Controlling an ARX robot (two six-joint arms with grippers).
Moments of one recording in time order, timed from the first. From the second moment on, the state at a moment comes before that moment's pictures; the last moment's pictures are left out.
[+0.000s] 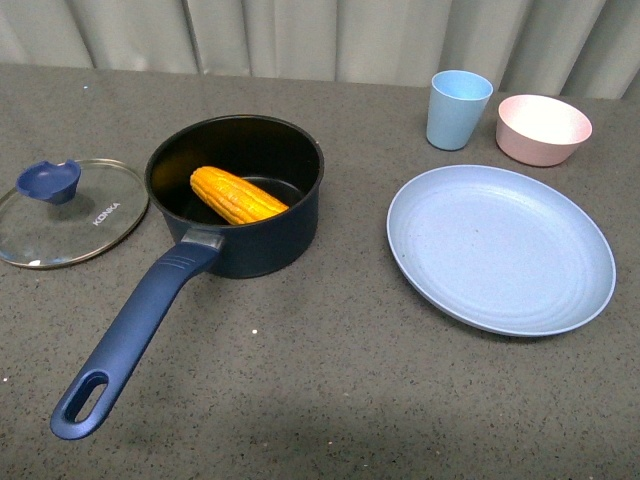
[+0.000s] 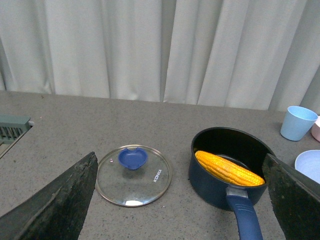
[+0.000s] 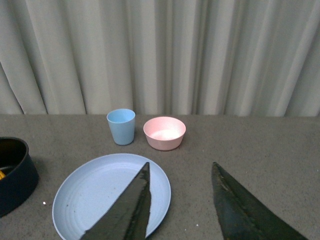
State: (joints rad) left arm 0.00 0.00 0.02 0.00 0.00 0.00; right arm 0.01 0.01 0.01 0.00 0.01 -0.01
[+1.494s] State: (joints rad) left arm 0.00 0.00 0.02 0.00 0.00 0.00; right arm 0.00 0.00 0.01 0.00 0.00 -0.01
